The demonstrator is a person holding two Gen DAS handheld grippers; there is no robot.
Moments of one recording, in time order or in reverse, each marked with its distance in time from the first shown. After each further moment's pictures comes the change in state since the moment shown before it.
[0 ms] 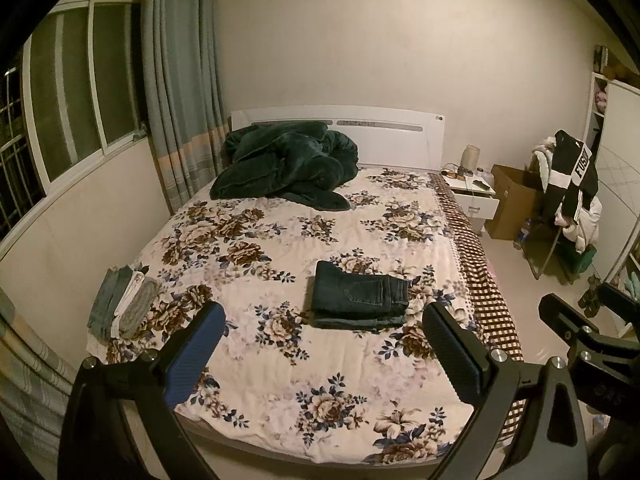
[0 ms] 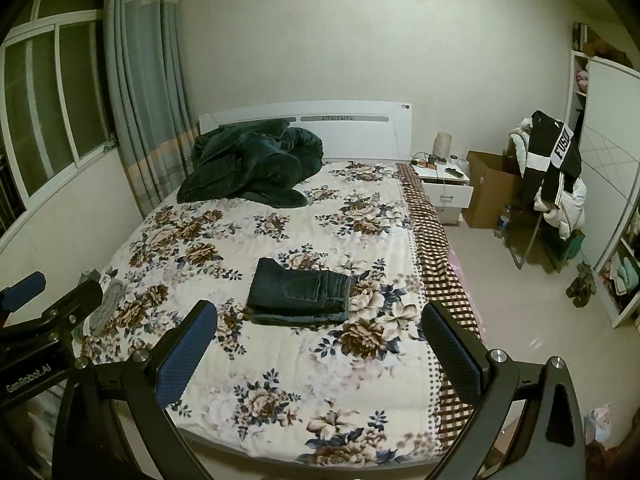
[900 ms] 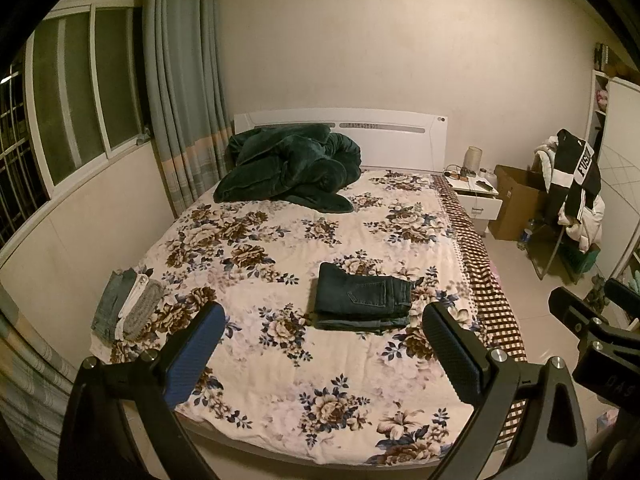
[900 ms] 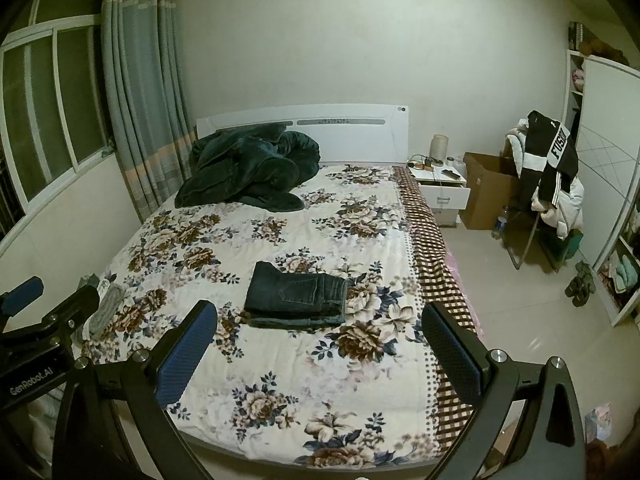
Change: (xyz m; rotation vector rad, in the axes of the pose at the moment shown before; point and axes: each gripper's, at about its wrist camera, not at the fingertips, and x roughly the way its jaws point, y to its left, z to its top) left arm -0.007 0.001 -0.003 -0.002 -0.005 0.016; right arm -0.001 -0.006 0.000 0.001 -0.006 -0.001
